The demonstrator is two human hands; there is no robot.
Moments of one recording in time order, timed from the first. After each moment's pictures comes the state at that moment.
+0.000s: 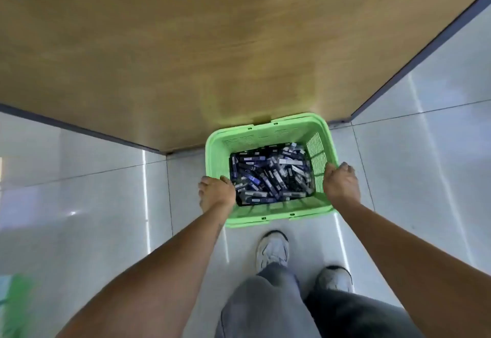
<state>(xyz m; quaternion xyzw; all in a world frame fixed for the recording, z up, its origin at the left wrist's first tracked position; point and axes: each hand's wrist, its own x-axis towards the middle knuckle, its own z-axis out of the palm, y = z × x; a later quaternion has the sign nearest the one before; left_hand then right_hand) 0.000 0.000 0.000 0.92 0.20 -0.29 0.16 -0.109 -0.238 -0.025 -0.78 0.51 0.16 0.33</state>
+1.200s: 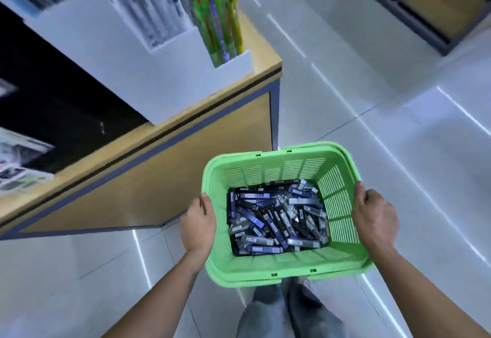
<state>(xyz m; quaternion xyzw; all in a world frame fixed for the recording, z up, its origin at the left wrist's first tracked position) -0.069 -0.105 0.355 0.96 -0.08 -0.13 0.25 -0.300 -0.343 0.332 -0.70 0.67 -0.04 0.26</state>
